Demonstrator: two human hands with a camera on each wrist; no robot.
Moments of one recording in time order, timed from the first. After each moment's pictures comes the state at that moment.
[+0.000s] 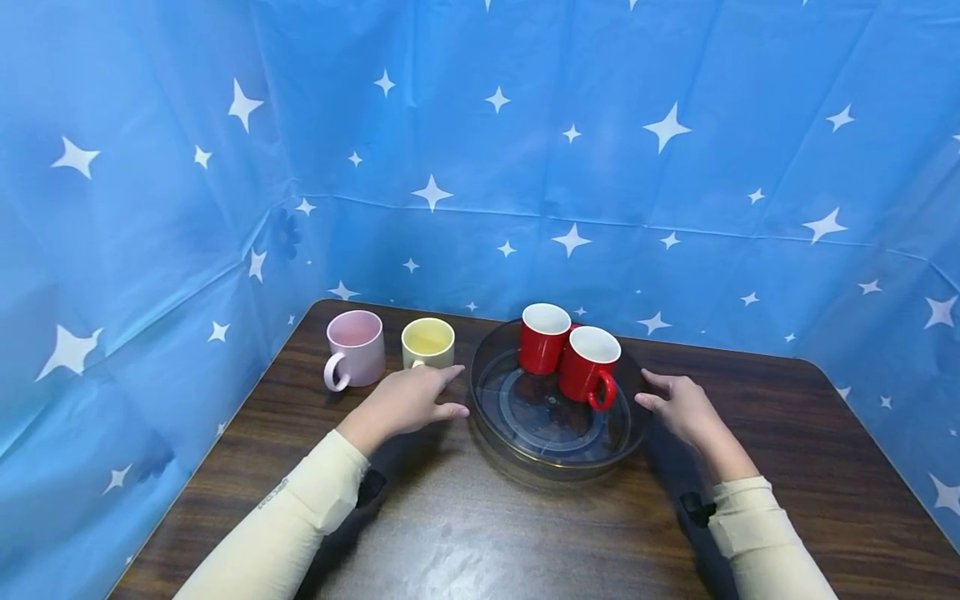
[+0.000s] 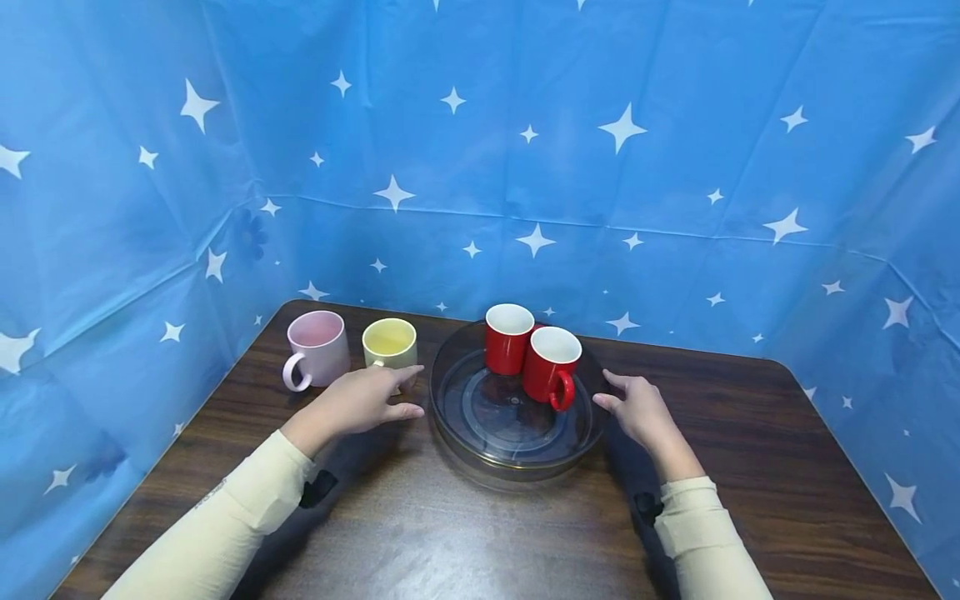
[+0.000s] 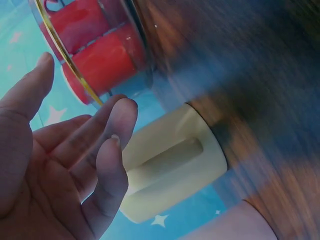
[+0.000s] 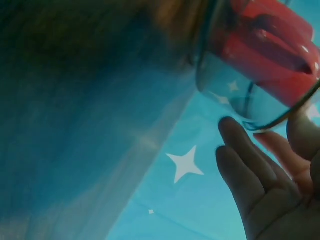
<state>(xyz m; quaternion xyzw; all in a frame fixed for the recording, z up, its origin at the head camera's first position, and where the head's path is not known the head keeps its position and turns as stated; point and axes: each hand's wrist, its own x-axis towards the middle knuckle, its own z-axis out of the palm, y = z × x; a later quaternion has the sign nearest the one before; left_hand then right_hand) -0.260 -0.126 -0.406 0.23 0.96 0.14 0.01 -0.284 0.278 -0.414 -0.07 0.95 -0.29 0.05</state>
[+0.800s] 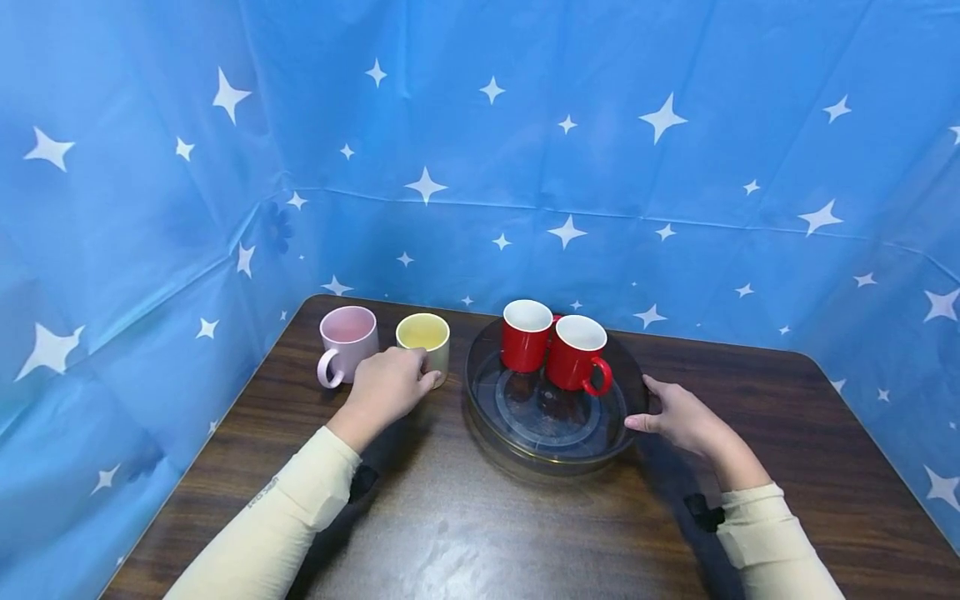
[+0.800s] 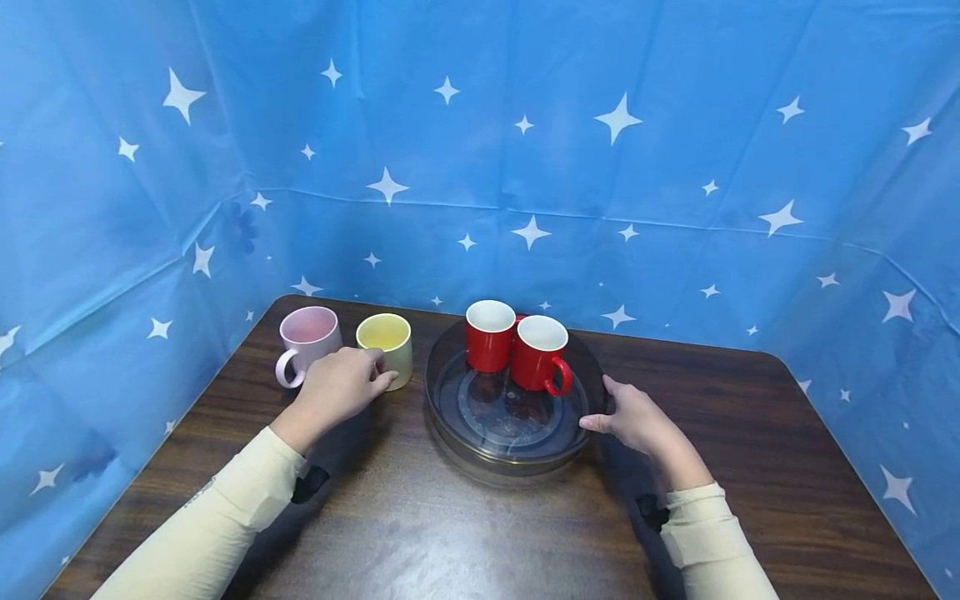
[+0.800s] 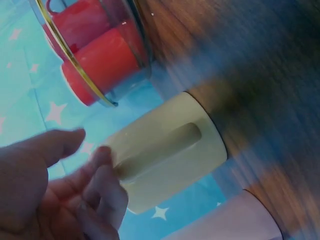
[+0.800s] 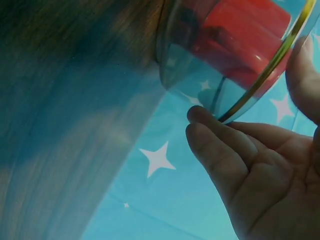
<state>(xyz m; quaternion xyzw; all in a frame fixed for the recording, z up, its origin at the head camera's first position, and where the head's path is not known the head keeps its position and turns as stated) -0.262 -0.134 -0.409 0.12 0.98 0.13 -0.12 -0.261 0.276 -0.400 -0.12 0.94 -0.30 0.14</state>
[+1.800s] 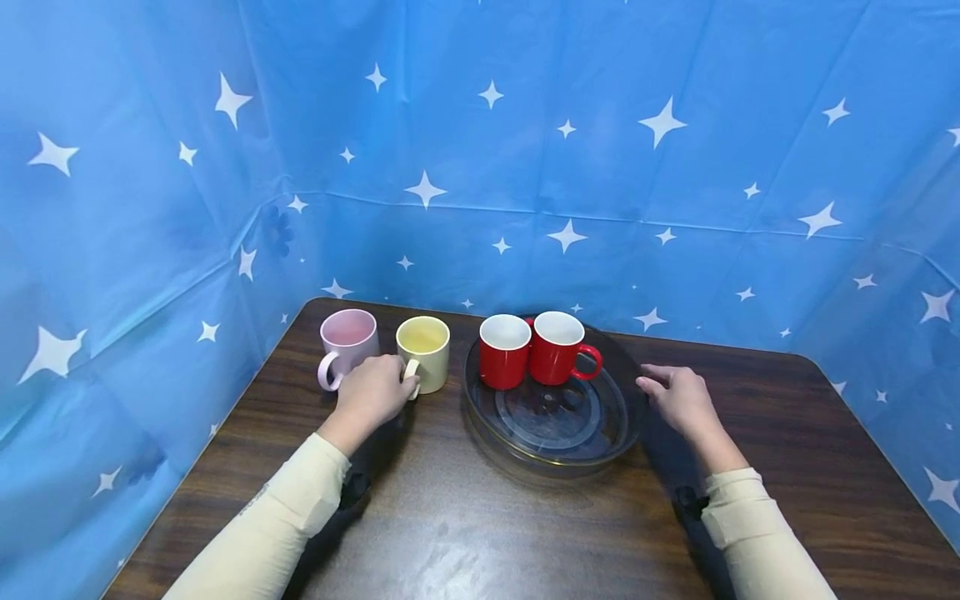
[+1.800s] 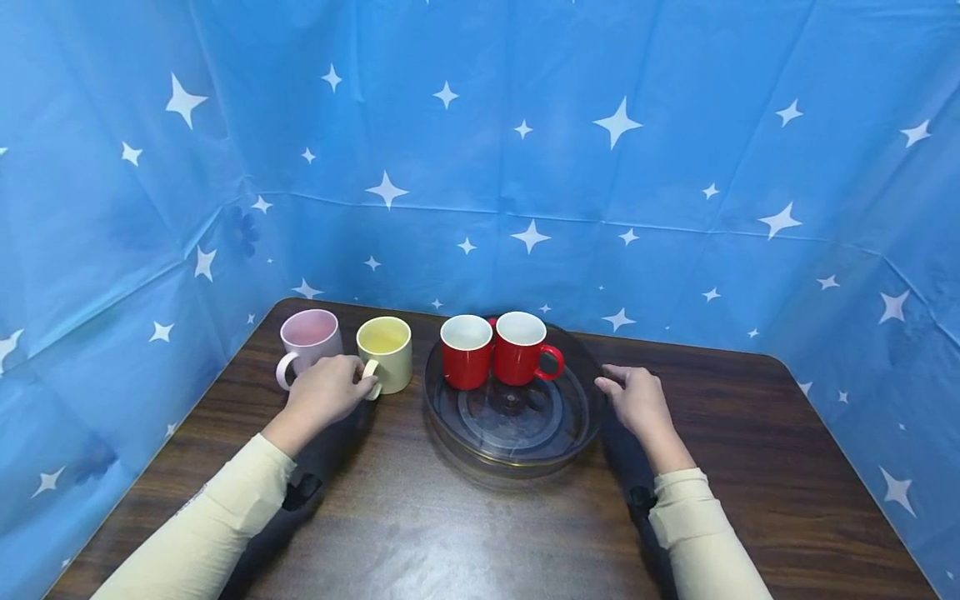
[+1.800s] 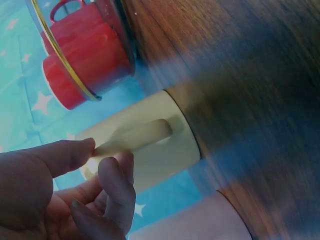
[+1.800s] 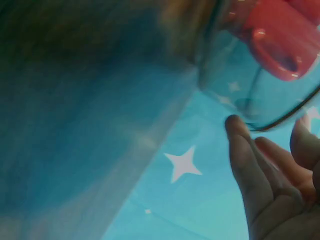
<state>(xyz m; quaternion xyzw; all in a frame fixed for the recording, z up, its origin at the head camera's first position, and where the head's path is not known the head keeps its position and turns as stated) -0.262 -0.152 -0.413 0.02 0.98 0.20 -0.05 -0.292 0.280 -0.419 -0.04 0.96 -0.29 -0.03</state>
